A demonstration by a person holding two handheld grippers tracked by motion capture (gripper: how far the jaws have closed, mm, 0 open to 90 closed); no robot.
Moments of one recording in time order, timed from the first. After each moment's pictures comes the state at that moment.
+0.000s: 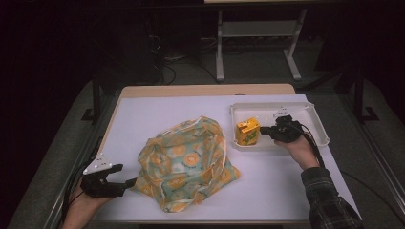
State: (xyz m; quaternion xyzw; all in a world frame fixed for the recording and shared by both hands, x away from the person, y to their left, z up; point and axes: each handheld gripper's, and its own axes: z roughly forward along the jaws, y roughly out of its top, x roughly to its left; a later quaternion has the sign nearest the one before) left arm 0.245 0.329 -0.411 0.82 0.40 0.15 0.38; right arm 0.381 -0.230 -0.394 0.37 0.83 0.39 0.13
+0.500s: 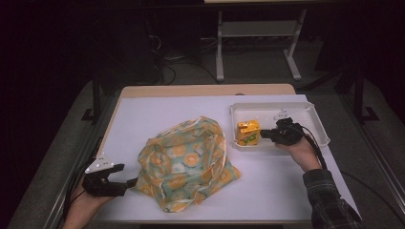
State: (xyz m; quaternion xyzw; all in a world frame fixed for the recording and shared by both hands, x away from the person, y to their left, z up) left arm 0.248 0.327 -0.412 0.83 0.39 0.14 0.37; right arm 0.373 -0.231 -0.394 0.36 0.84 0.39 0.12
